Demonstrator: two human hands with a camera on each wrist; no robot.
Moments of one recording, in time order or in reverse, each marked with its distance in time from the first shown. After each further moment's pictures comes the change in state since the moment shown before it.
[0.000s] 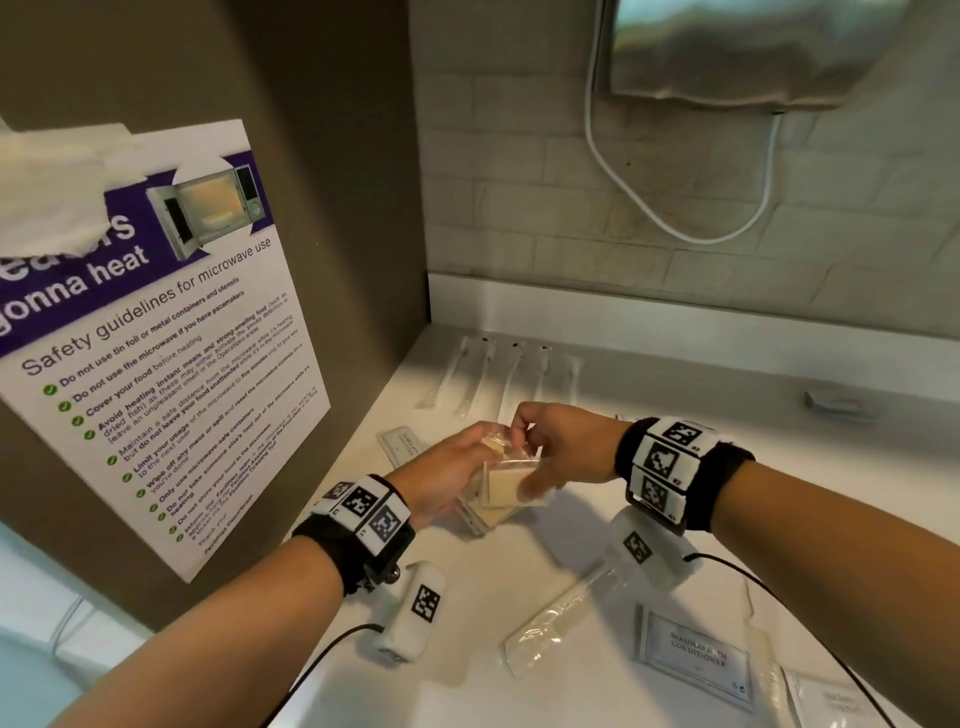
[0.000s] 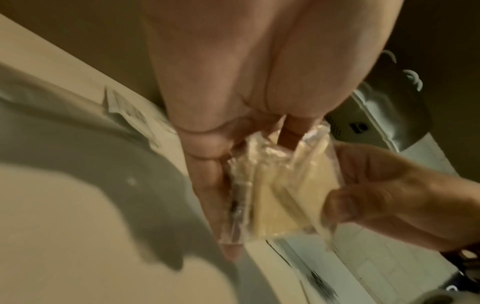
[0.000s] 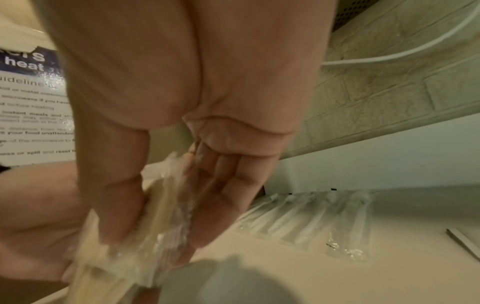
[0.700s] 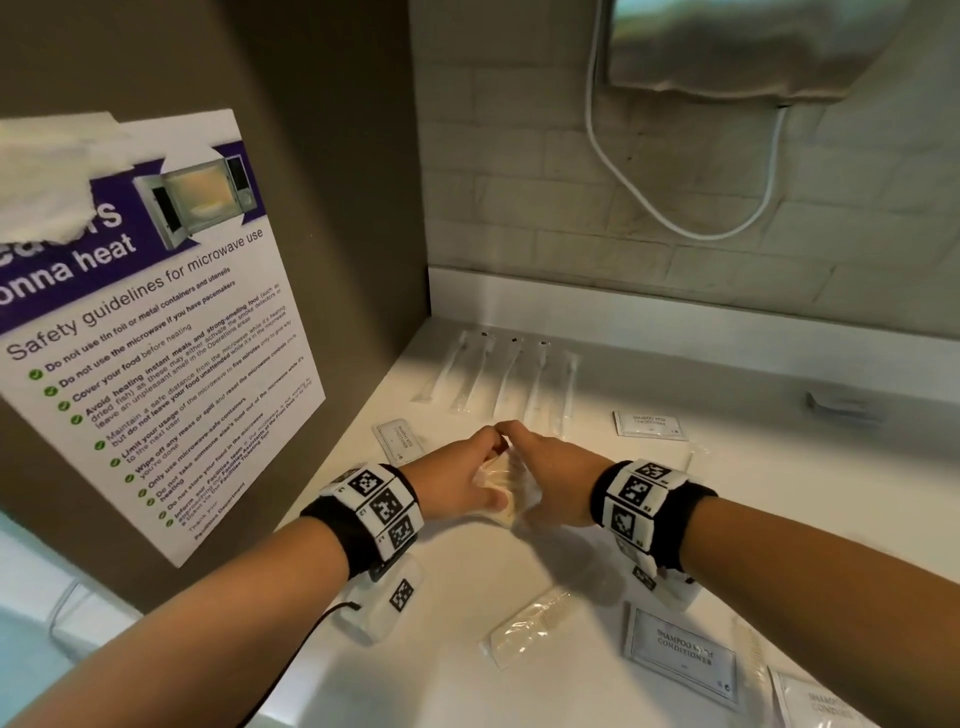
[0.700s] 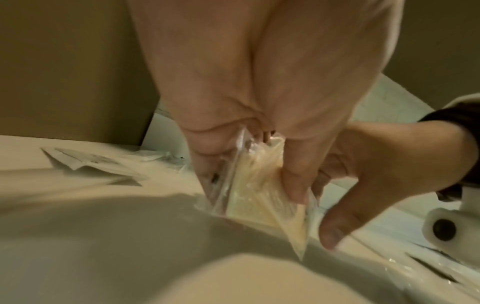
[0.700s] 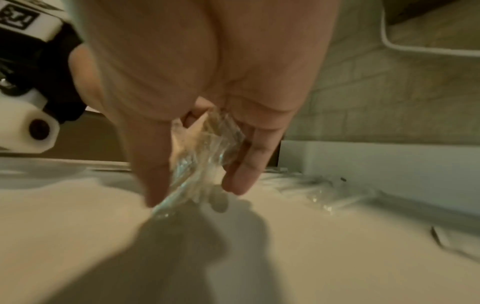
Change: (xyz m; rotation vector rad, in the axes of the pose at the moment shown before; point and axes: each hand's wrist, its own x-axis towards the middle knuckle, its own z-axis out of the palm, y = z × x) left_hand 0.011 -0.001 0.006 0.835 -0.045 0.127; right_hand 0.001 0.024 0.033 -0.402 0.076 -0.083
